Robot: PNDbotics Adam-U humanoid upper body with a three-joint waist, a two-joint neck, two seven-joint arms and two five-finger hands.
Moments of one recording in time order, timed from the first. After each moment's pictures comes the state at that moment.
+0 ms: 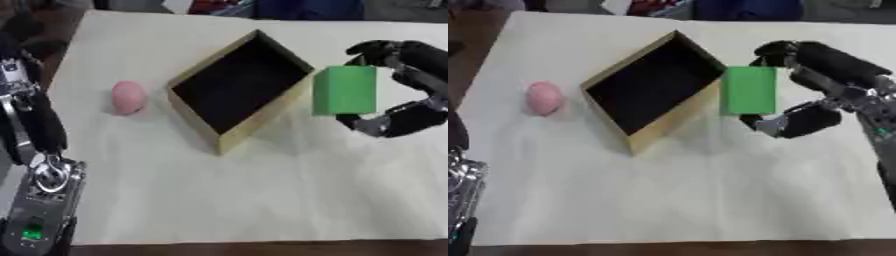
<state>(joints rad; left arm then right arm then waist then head) -0.31 0.23 0.04 -1.98 -0.22 -0.15 0.58 -0.86 -0.46 0.20 -1.61 0.62 -0.24 0.52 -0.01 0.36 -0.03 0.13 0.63</state>
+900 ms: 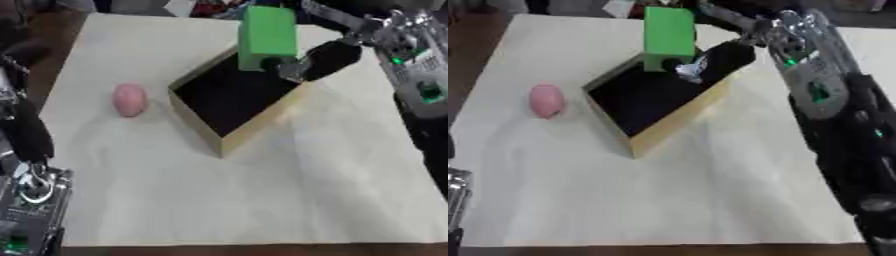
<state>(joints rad) -0.31 0.22 0.02 -1.98 -0.20 -0.16 0.55 -1.14 -0.21 0.20 -1.22 0.72 -0.29 0.59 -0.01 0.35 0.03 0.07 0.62</state>
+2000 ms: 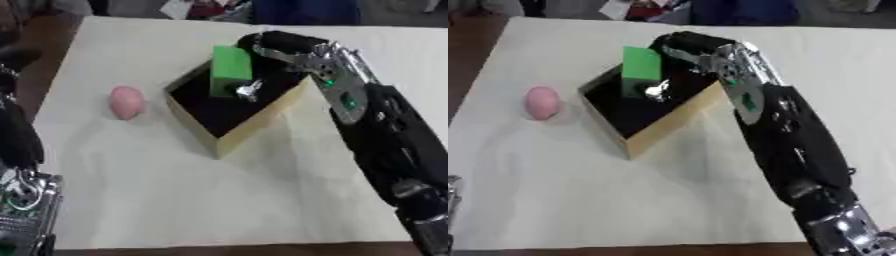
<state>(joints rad) -0.32 0.21 0.02 -1.98 -0.19 -0.16 0.54 -1.17 -0.13 0.16 -1.00 0.98 -0.39 0.53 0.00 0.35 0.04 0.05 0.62</state>
